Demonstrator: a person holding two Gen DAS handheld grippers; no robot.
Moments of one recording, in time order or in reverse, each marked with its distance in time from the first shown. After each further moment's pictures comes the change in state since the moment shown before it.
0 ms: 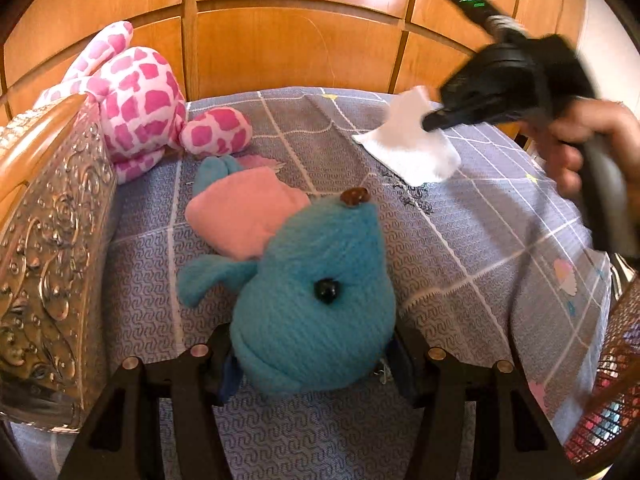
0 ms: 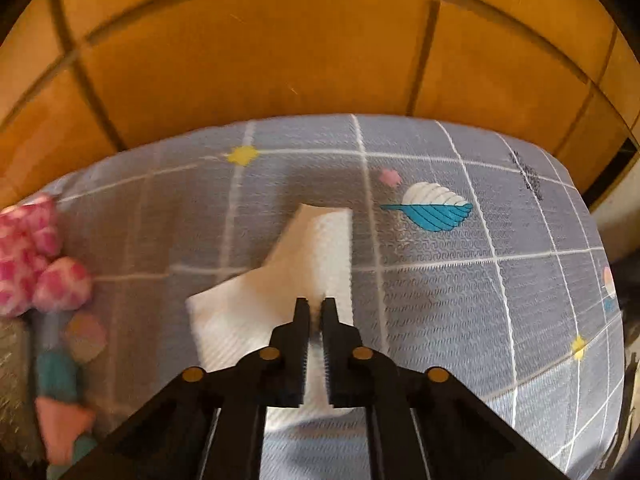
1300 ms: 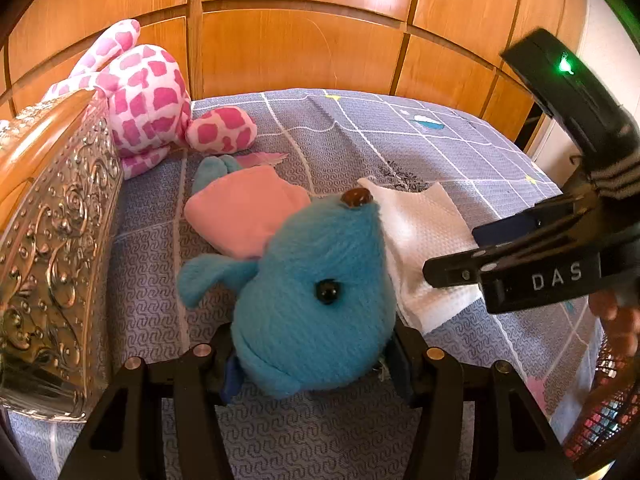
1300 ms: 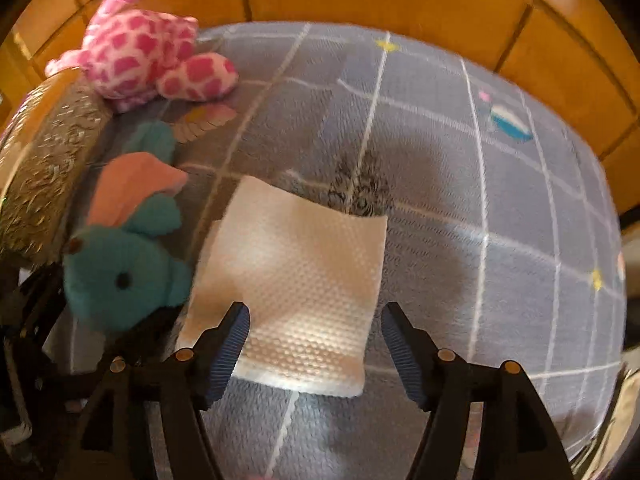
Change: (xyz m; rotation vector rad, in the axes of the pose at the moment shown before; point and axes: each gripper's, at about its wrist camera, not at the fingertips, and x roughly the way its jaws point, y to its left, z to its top) left arm -0.006 0.000 0.002 -0.012 -0.001 0.004; right arm -0.014 0.054 -0.109 -0.226 0.234 0.094
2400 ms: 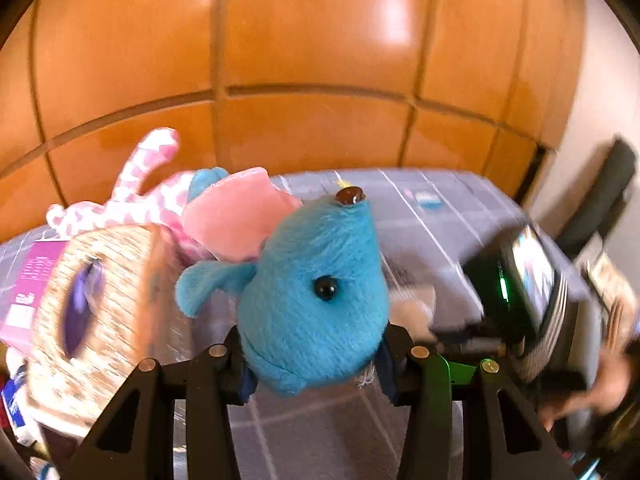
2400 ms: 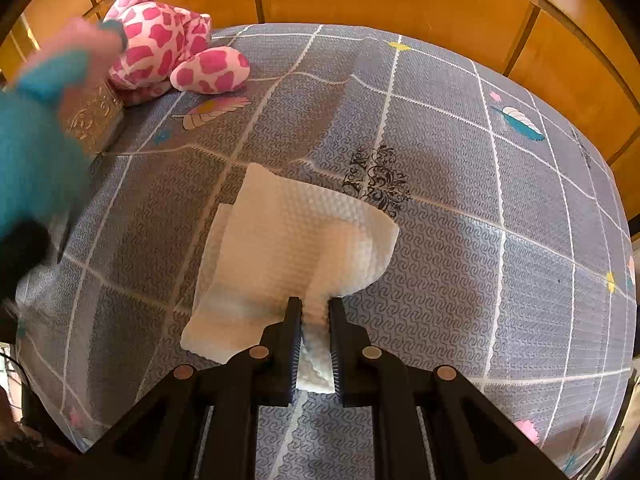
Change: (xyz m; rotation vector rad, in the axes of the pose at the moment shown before) left arm -0.089 0.009 0.073 -0.045 -0.141 0.060; right arm -0.003 0.007 -0.007 -0.059 -0.070 -0.011
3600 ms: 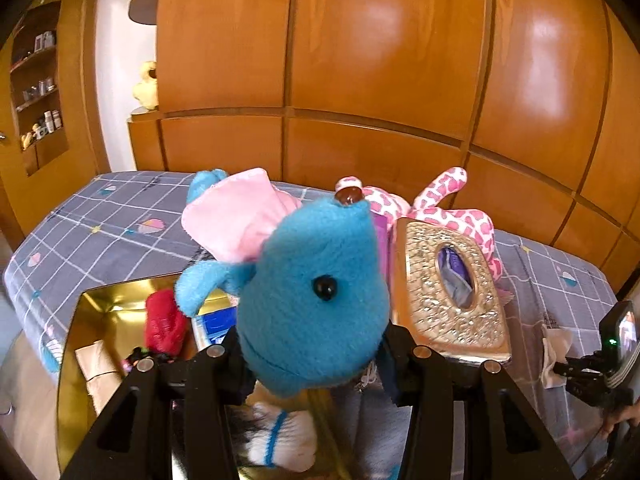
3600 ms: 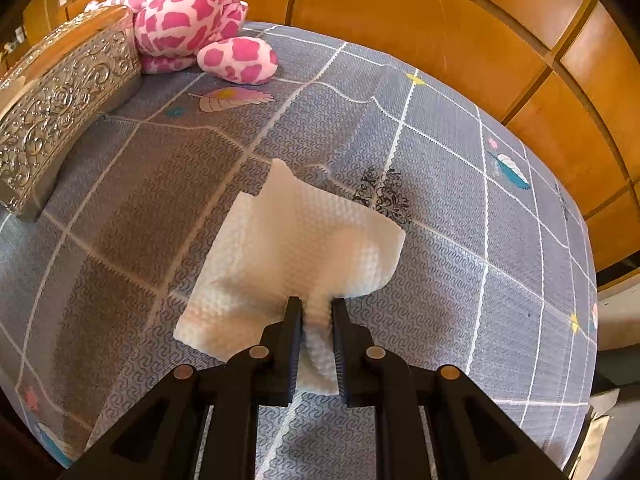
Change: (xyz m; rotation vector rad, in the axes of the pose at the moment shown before) left arm -0.125 0.186 -0.074 -0.312 -0.115 0.430; right arm -0.006 0.049 -0.012 -0.164 -0.057 -0.157
